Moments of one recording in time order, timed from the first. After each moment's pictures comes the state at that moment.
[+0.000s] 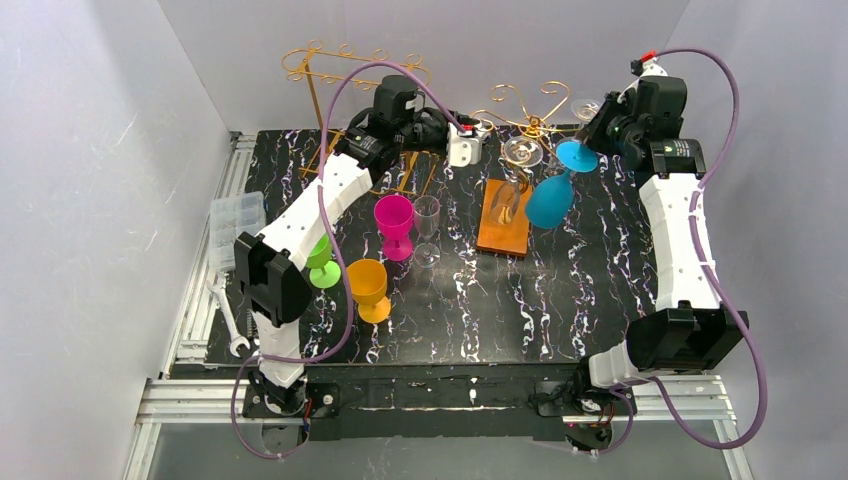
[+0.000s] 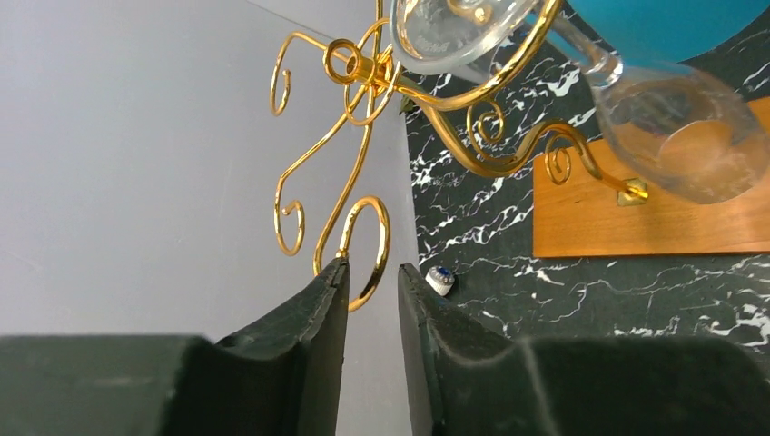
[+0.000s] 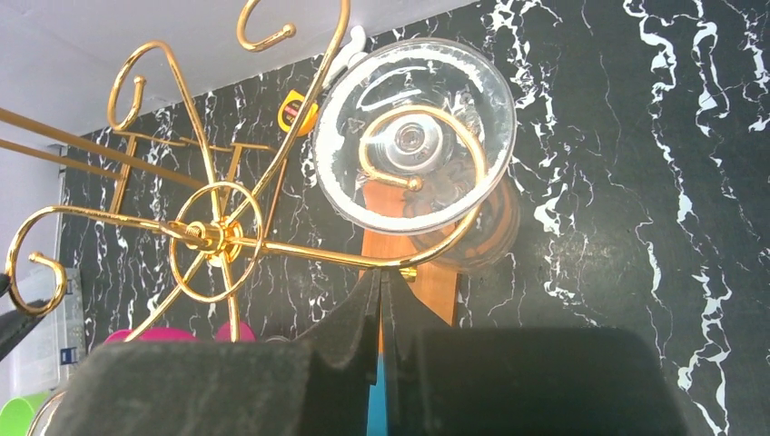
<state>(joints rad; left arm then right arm) -0.59 1.90 1.97 -0.38 0.68 1.21 0.01 1.46 1.68 -0.69 -0.17 0.36</state>
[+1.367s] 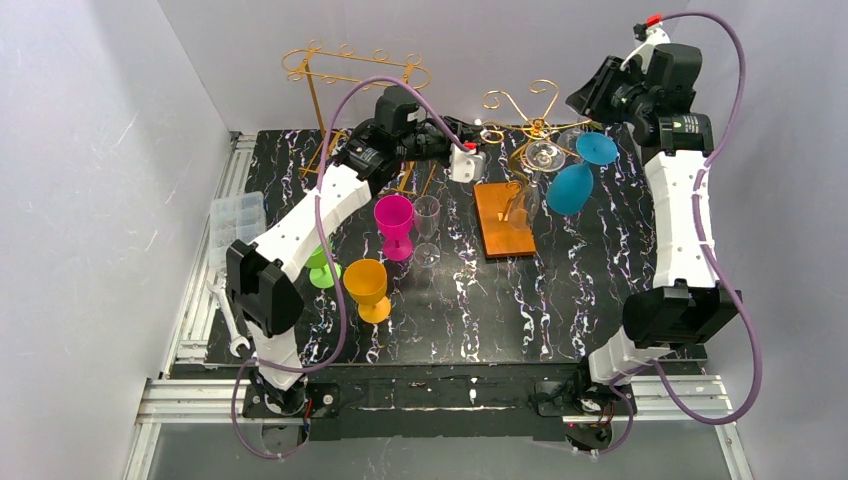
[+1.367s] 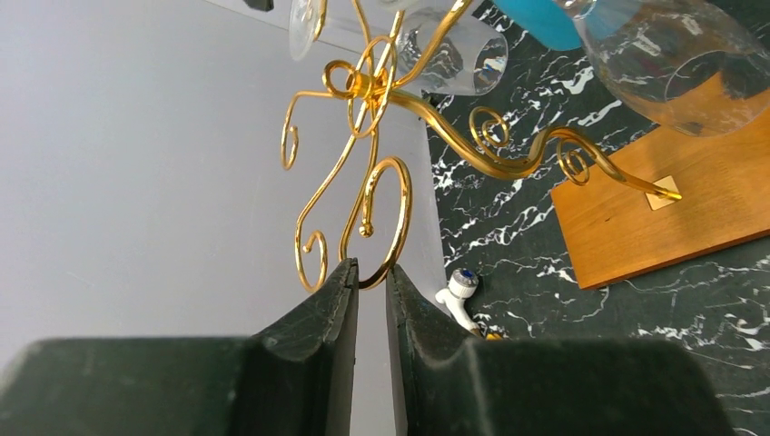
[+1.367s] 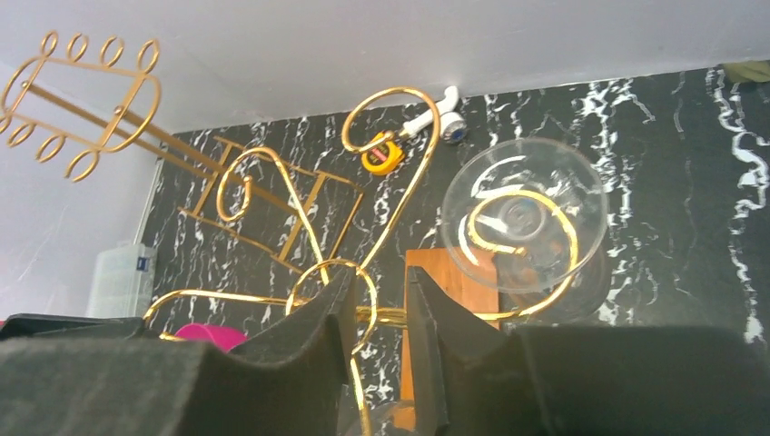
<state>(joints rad) -0.64 1.83 1.87 -0.31 0.64 1.28 -0.03 1.60 1.92 -0.66 -0.38 0.33</state>
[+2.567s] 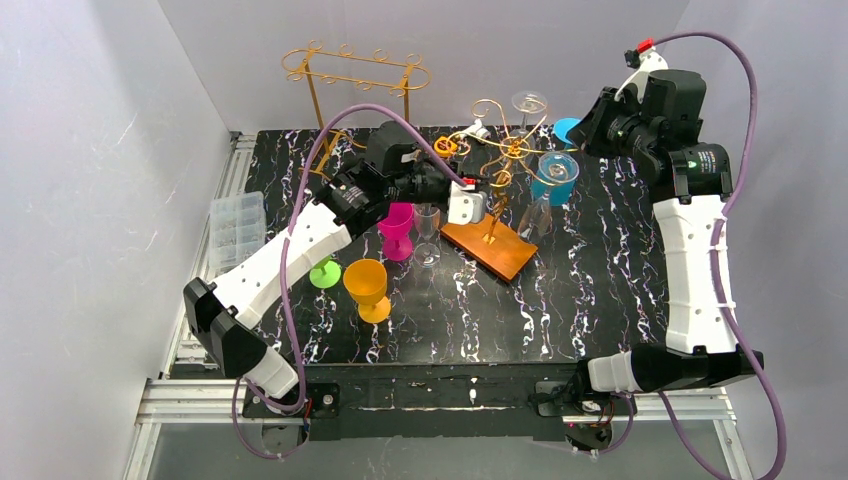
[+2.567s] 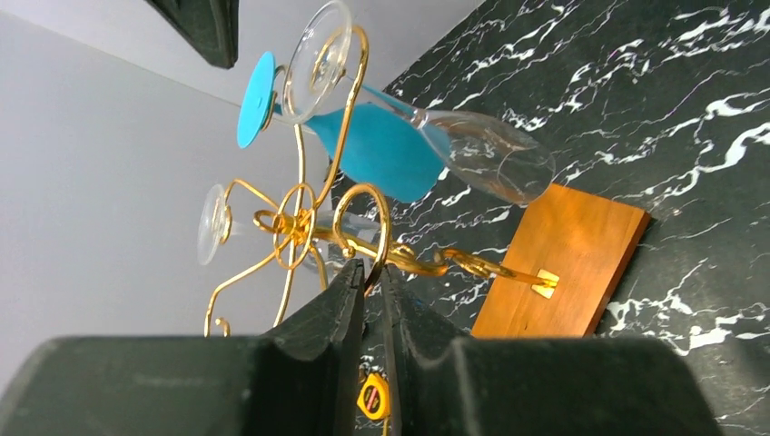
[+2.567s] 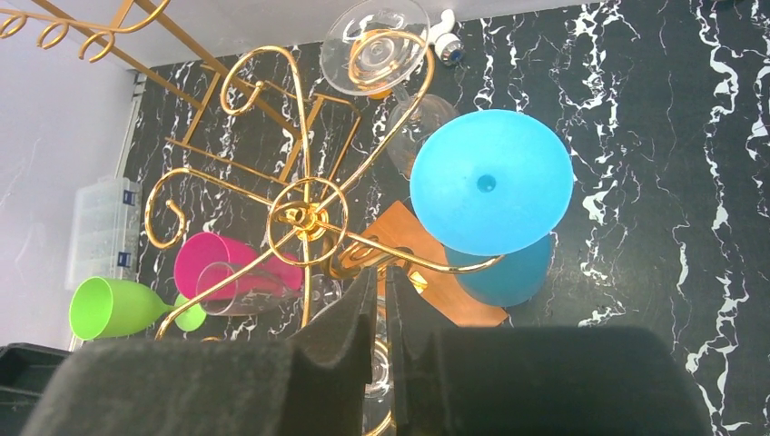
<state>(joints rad) -0.78 1.55 1.62 -0.38 0.61 1.07 0.11 1.37 1.87 -0.92 -0.22 0.30</state>
